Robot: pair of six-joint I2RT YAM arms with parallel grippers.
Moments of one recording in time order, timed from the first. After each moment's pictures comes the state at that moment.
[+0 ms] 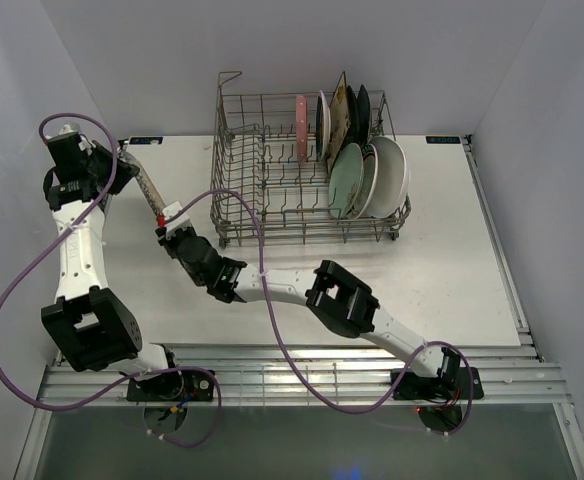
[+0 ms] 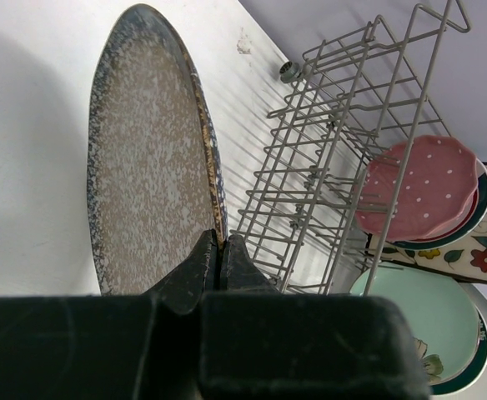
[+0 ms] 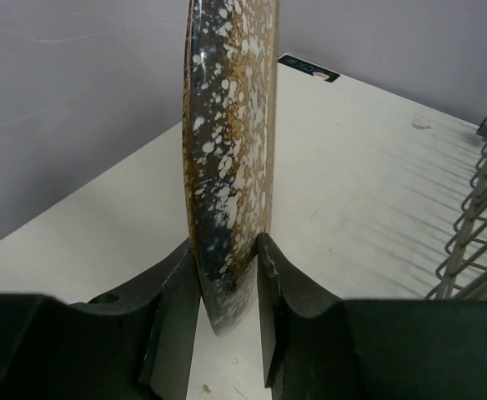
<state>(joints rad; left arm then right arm) 0.33 1.46 1.42 -0.49 0.29 -0.62 1.25 2.51 2.05 0.53 0.55 -0.03</state>
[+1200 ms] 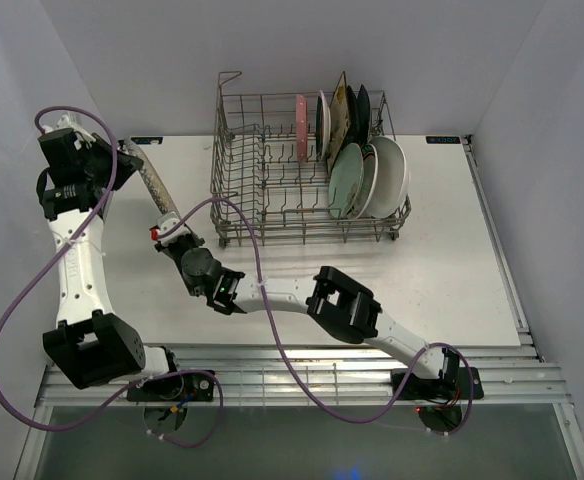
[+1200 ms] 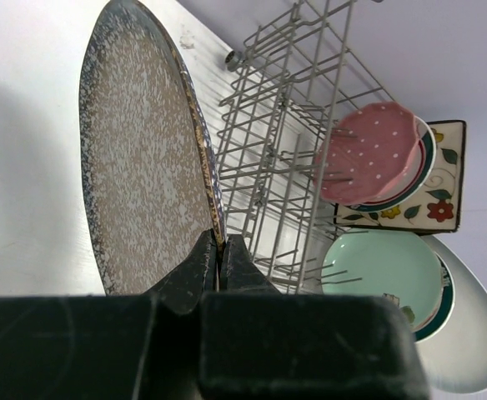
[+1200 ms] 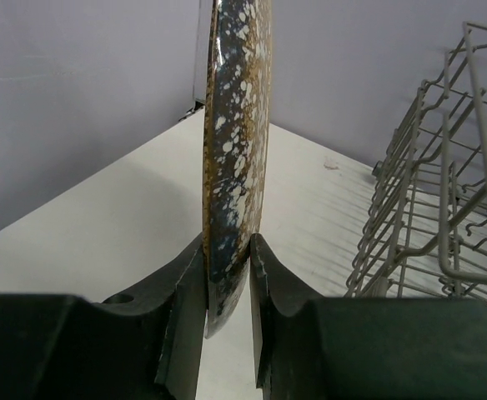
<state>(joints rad) 0.32 1.36 1.45 -0.52 0.36 -0.60 1.30 2.47 1.98 0.74 0.75 -0.32</state>
